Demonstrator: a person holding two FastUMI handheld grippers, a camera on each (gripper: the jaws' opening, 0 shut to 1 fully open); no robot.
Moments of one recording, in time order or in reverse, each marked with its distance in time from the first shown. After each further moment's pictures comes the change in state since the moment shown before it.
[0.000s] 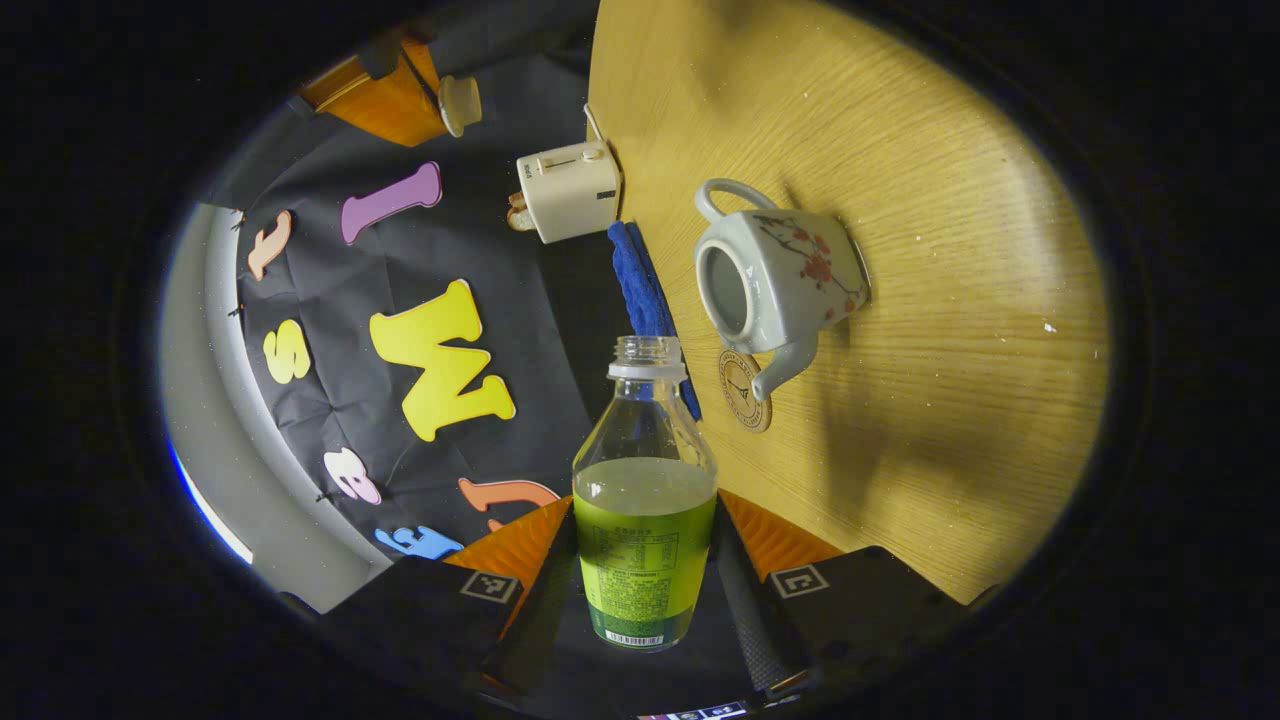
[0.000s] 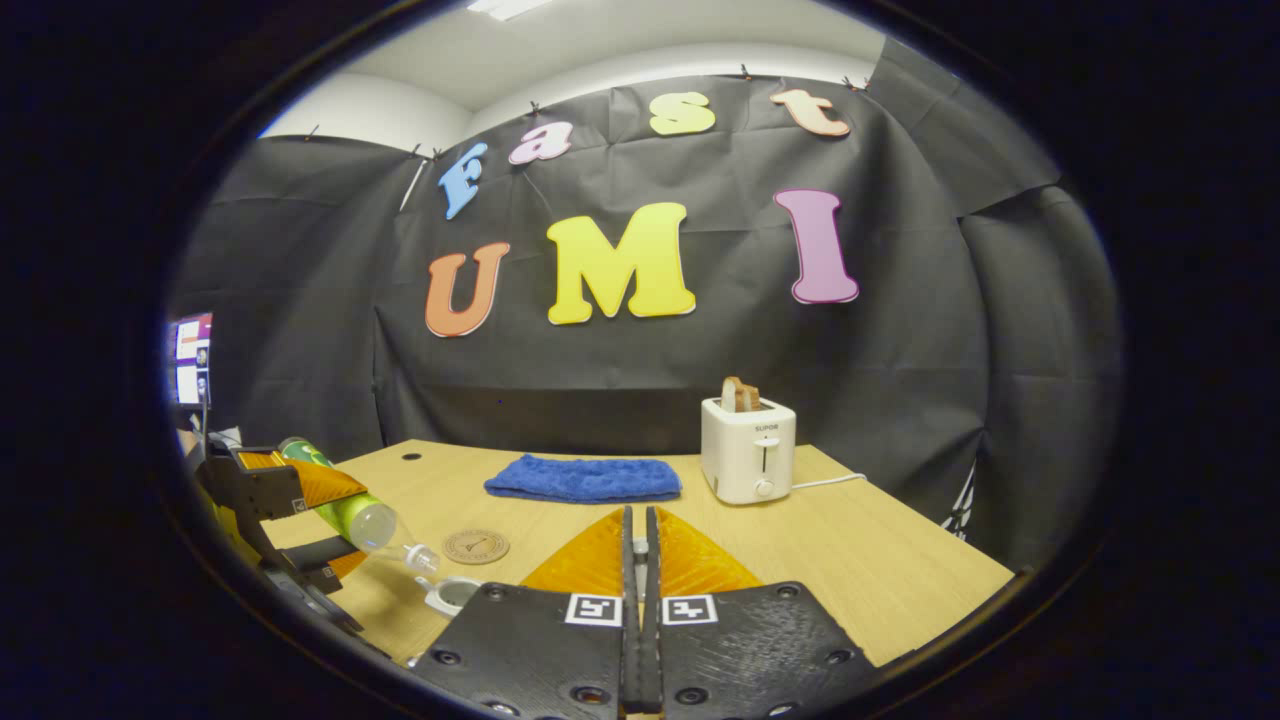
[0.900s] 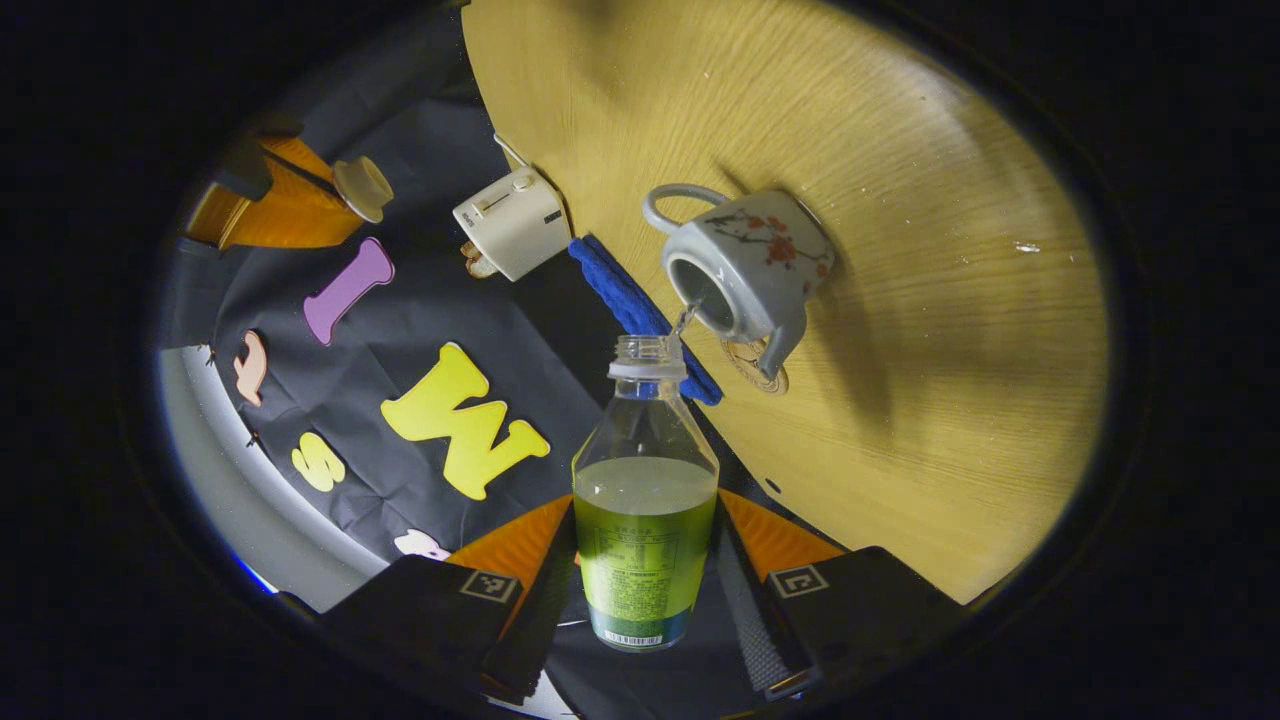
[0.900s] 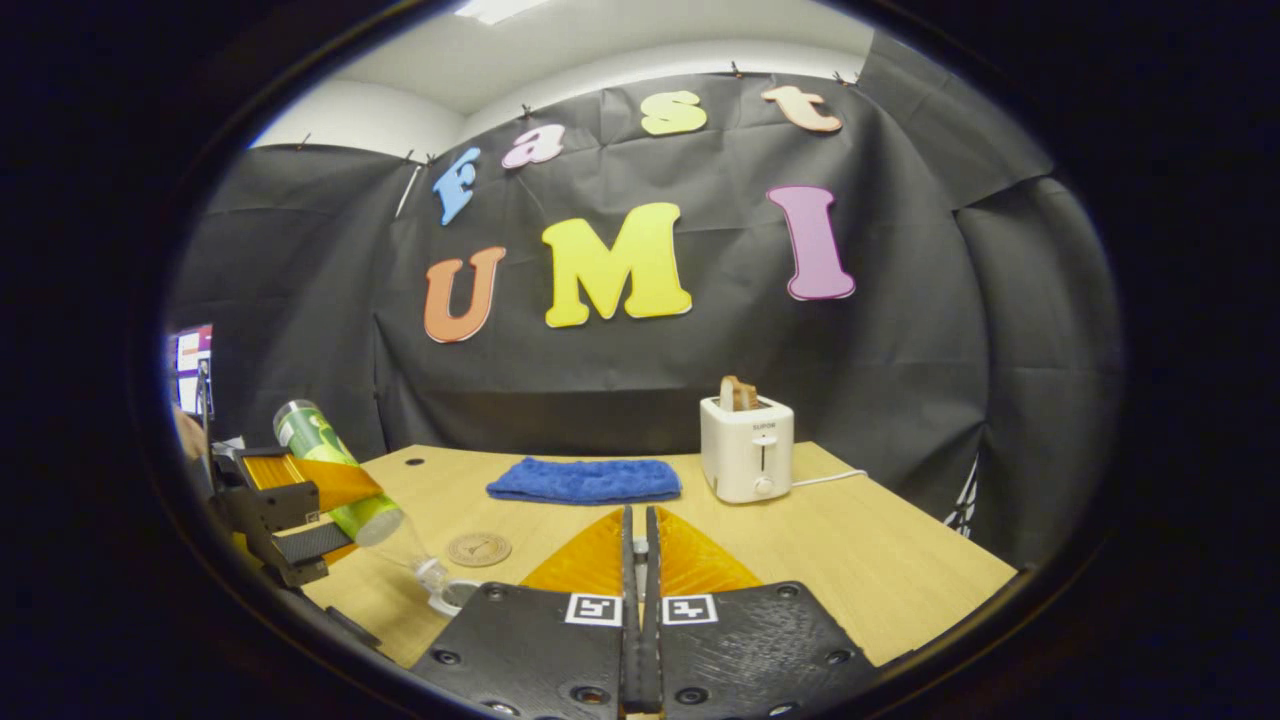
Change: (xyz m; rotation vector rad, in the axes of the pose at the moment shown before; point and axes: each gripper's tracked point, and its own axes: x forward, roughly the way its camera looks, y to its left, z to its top) left arm -0.004 0.030 0.009 0.344 0.053 0.027; right arm -0.003 -0.006 0.004 0.025 -0.001 0.006
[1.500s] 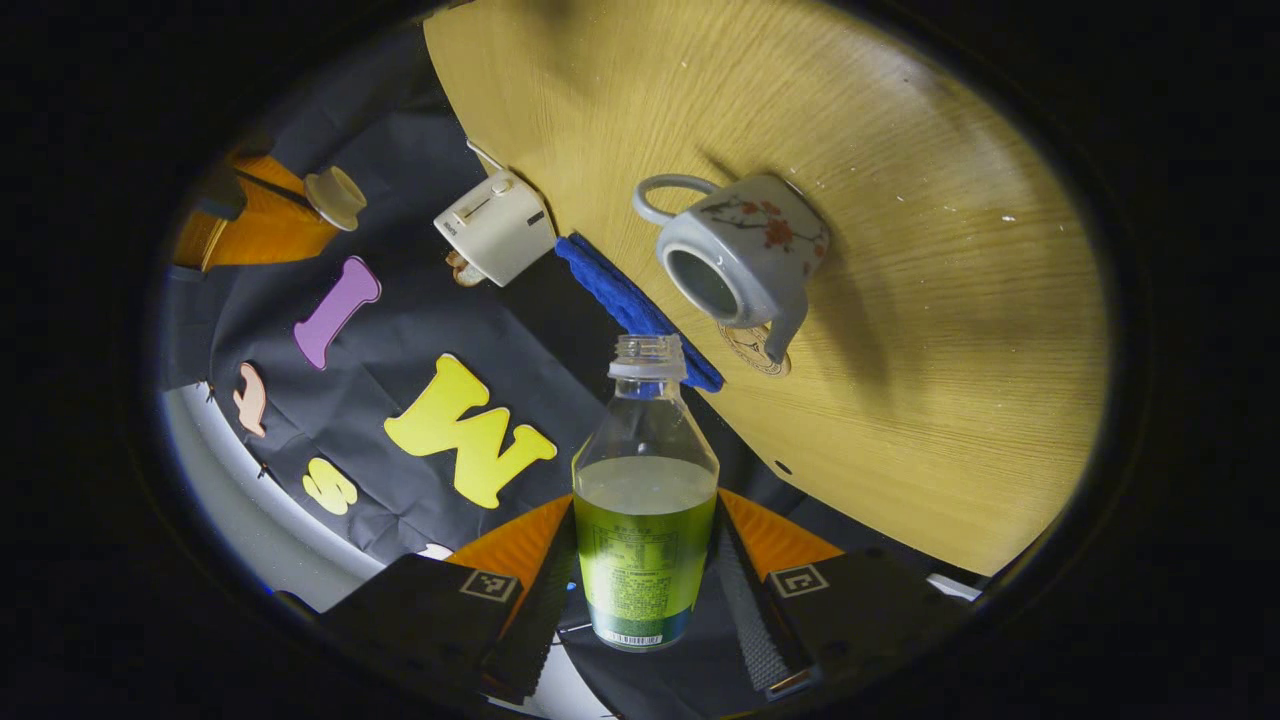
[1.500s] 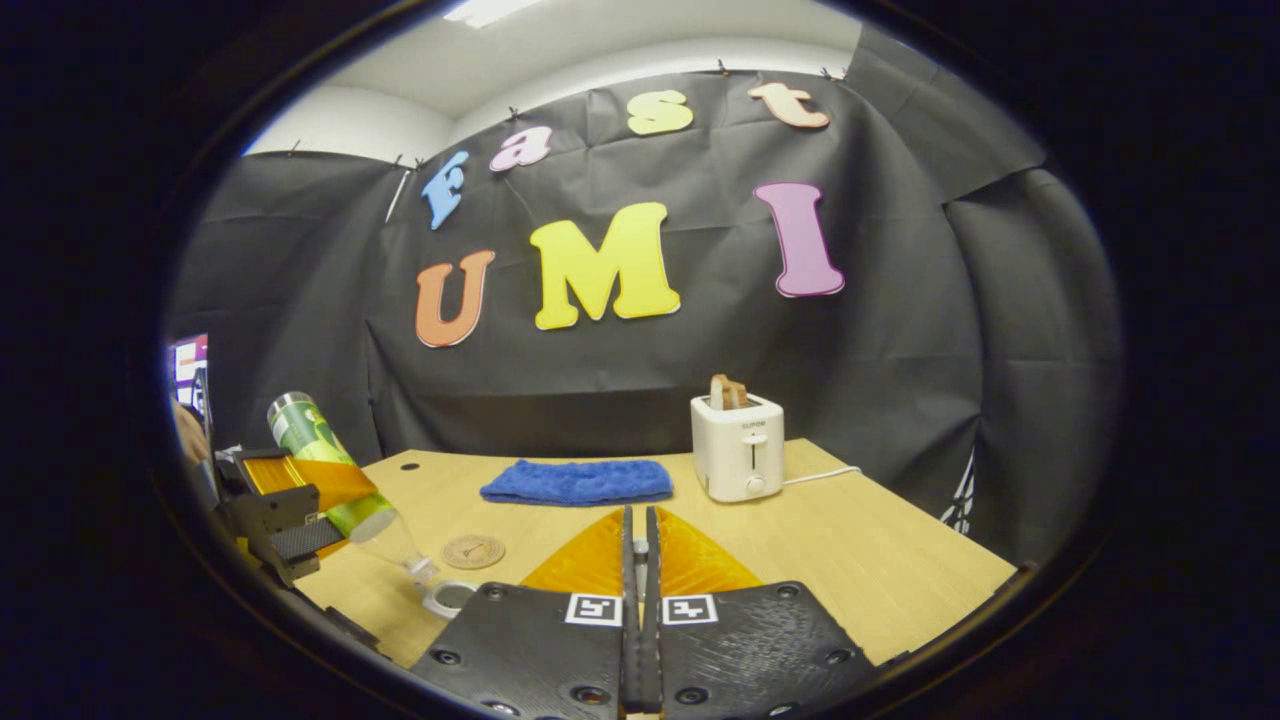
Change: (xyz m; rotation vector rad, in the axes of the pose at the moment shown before) left arm -0.005 0.006 0.004 0.086 0.017 -0.017; right arm -0.001 -0.009 0.001 0.018 0.004 -0.013
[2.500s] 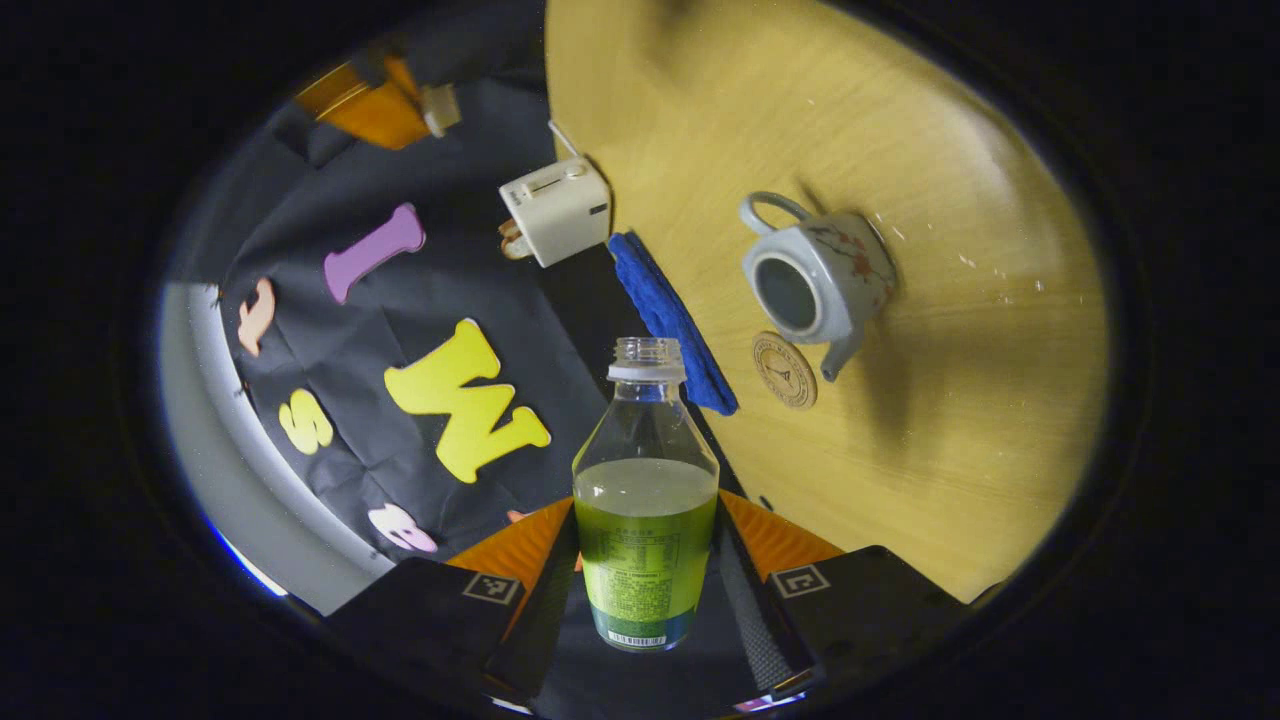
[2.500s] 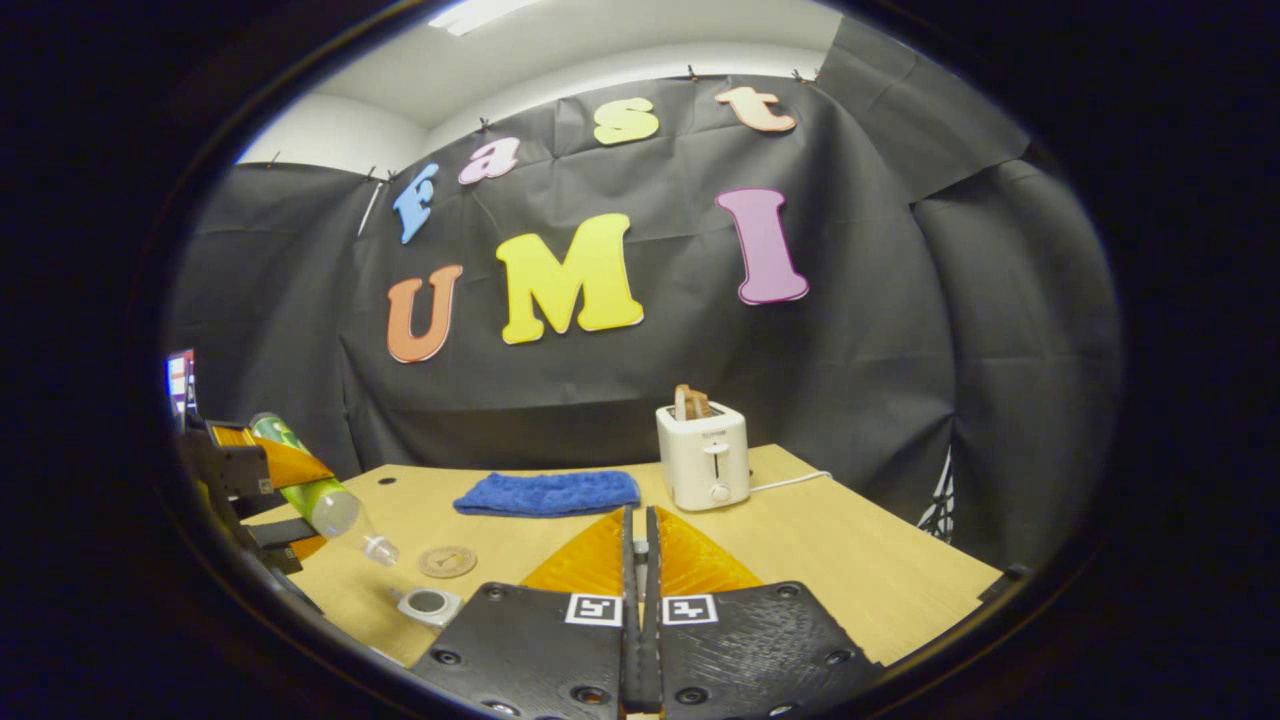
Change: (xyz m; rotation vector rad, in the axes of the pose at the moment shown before) left arm 0.011 0.000 -0.016 -0.398 -0.095 -0.012; right arm -0.003 -0.041 0.013 0.040 -0.033 -0.074
